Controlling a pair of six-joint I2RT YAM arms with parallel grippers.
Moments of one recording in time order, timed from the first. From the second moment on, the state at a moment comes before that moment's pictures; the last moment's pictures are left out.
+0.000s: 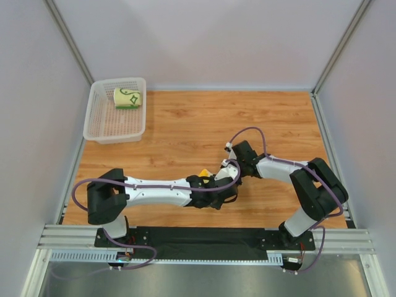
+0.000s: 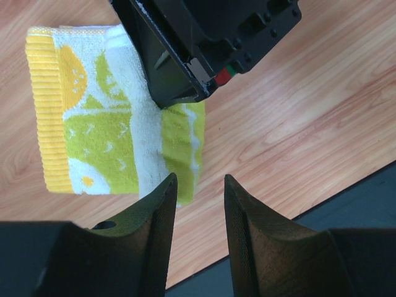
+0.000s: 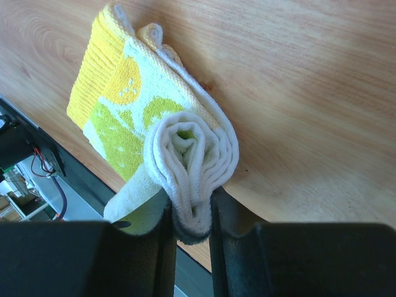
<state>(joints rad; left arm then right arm) -1.32 1.68 1.13 -0.51 -0.38 -0.61 0.55 1.60 0.73 -0.21 -0.50 0.62</state>
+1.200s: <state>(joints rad) -1.26 1.66 0.92 -0.25 -0.38 -0.65 0.56 1.61 0.76 -0.25 -0.49 0.61</state>
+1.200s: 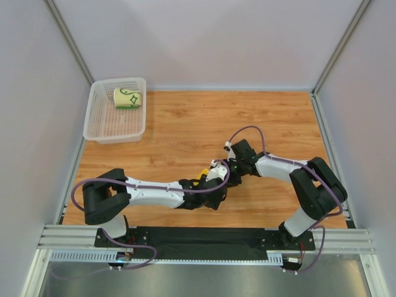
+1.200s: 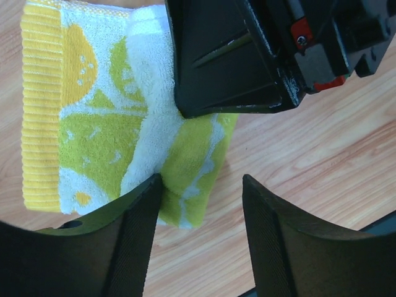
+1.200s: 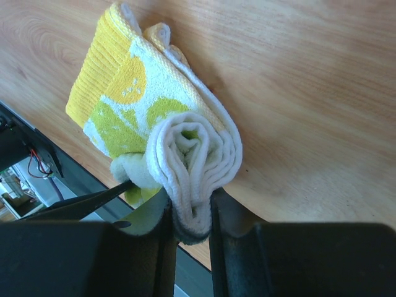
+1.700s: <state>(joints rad) -1.21 1.61 0.84 -0.18 -0.42 -0.64 0.56 1.71 0.87 -0.28 -0.49 0.58</state>
